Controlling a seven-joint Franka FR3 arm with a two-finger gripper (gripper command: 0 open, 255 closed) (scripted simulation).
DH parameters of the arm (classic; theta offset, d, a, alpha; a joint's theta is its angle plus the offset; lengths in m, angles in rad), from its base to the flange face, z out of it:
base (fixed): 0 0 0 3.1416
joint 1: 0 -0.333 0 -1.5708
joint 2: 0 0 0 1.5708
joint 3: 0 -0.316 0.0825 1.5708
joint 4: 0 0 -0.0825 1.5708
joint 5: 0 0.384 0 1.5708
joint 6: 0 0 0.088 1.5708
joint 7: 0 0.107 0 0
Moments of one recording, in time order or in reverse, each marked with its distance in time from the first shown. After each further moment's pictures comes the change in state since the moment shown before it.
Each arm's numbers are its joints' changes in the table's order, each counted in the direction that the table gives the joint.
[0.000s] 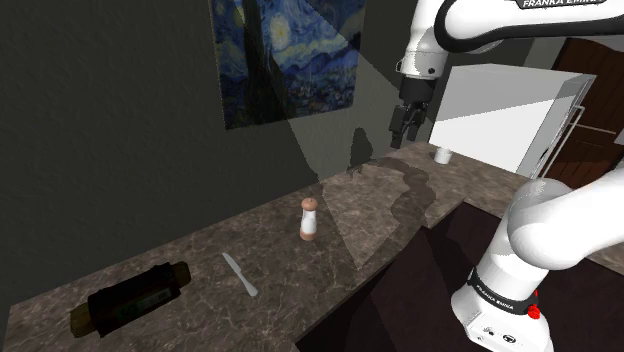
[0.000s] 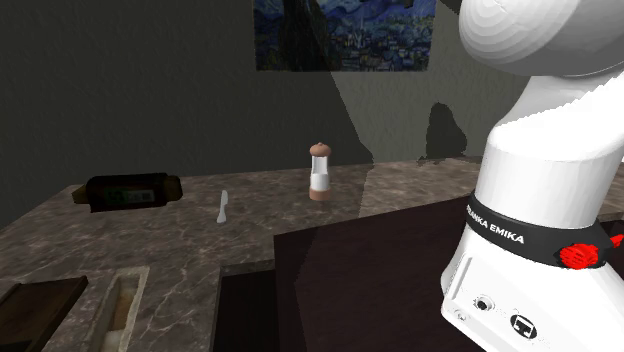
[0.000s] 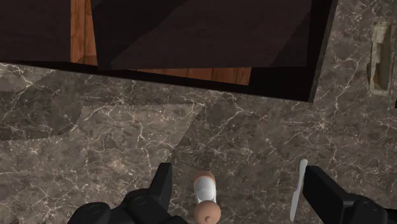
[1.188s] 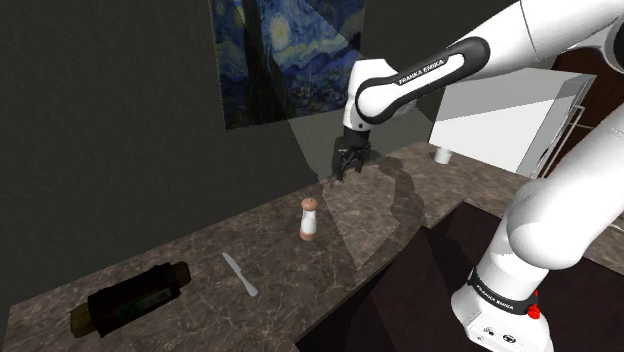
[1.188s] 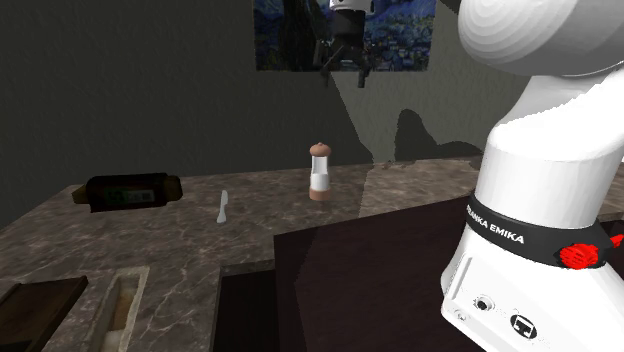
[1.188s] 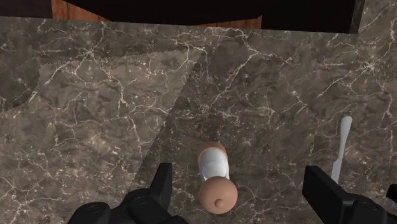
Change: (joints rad) arm 0.006 -0.512 -0.034 -0.002 0.007 0.549 0.085
